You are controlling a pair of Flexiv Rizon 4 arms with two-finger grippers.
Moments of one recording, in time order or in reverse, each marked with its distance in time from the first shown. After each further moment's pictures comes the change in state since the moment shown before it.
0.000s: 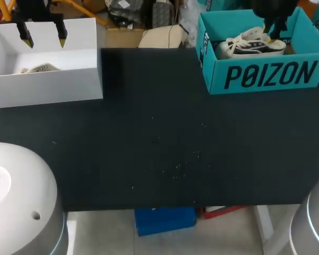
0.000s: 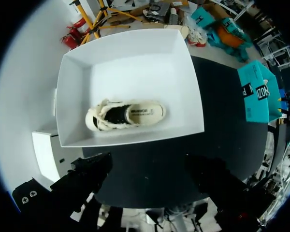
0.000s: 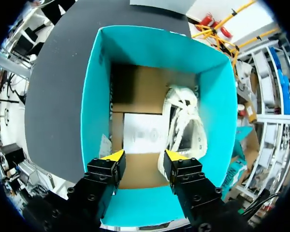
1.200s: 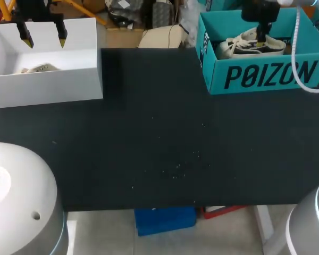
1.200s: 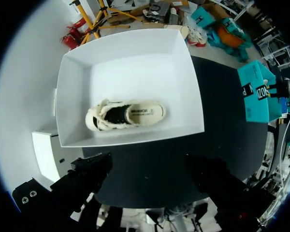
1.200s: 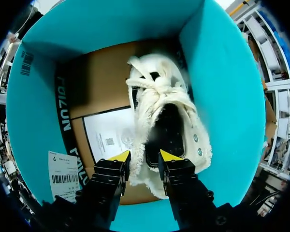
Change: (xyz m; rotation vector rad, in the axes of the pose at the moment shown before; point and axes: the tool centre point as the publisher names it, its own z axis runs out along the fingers) left arm 0.000 0.000 0.000 0.000 0.000 0.000; right arm -0.062 -0.016 0.090 0.056 0.098 0.264
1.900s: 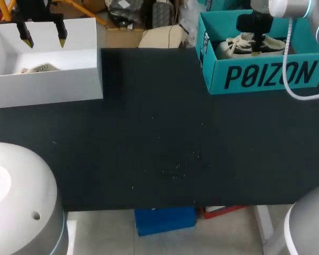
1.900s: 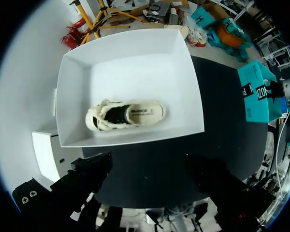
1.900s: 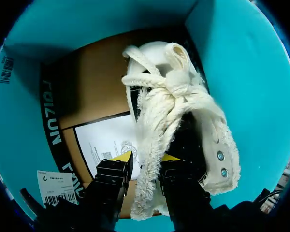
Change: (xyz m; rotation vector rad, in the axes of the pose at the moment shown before) left arm 0.000 0.000 0.000 0.000 0.000 0.000; right arm 0.007 0.012 0.042 0.003 0.019 0.036
